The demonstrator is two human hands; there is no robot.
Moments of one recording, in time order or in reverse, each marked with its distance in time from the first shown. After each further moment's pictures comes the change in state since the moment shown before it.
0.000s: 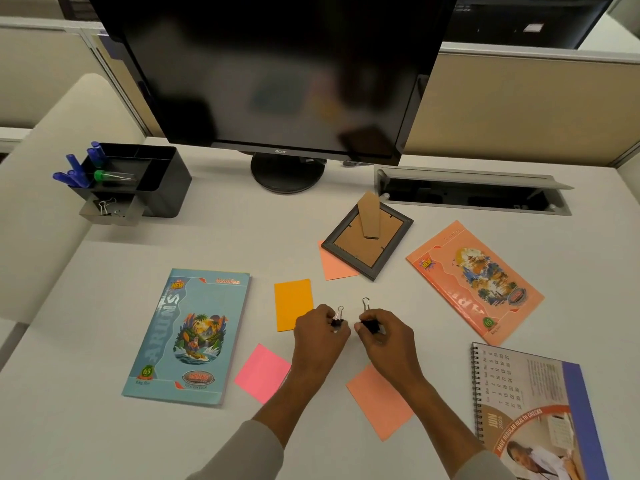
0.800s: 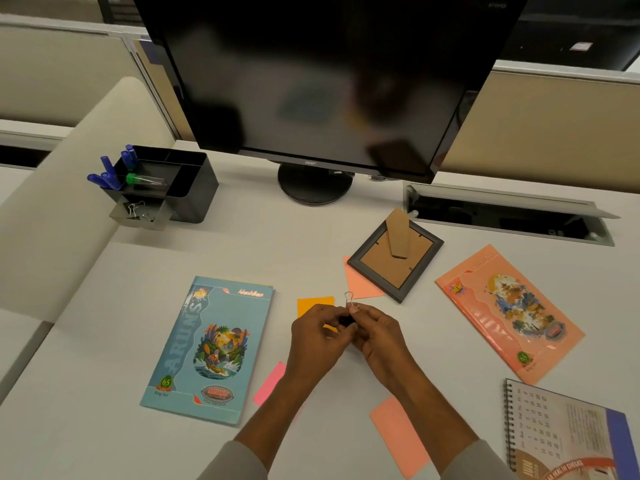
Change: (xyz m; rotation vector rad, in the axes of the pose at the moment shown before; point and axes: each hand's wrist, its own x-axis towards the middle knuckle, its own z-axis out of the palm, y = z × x) left_hand 0.024 -0.013 -0.050 -0.352 0.032 0.181; right_hand 0.048 -0.059 0.048 0.836 -0.196 0.489
